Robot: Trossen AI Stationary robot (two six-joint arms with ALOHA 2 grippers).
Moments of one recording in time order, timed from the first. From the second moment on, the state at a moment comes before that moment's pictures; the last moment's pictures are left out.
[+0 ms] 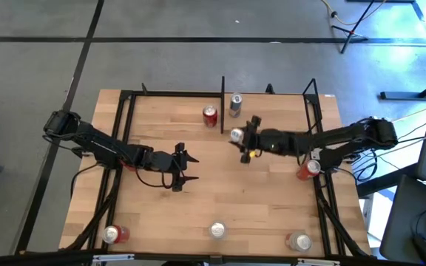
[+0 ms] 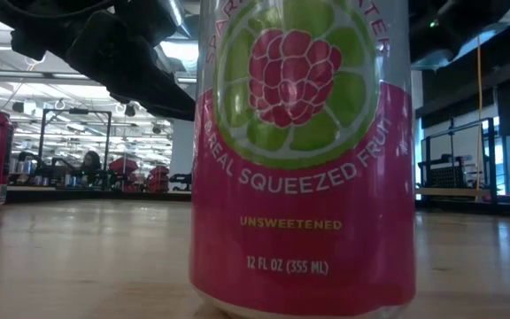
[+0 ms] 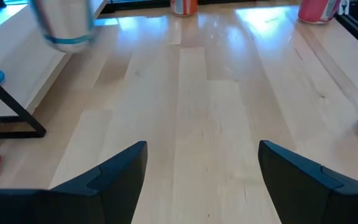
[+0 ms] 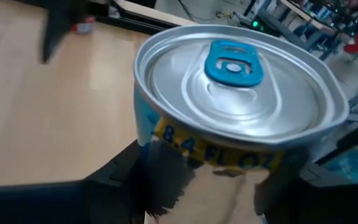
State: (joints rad) left arm -0.22 1.34 0.52 0.33 -0.27 -0.08; right arm -0.02 1.34 0.68 0.30 0.34 -0.26
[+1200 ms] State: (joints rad) left arm -0.22 1.34 0.52 0.34 -0.27 -0.08; right arm -0.40 1.59 0.68 0.52 0.04 -0.16
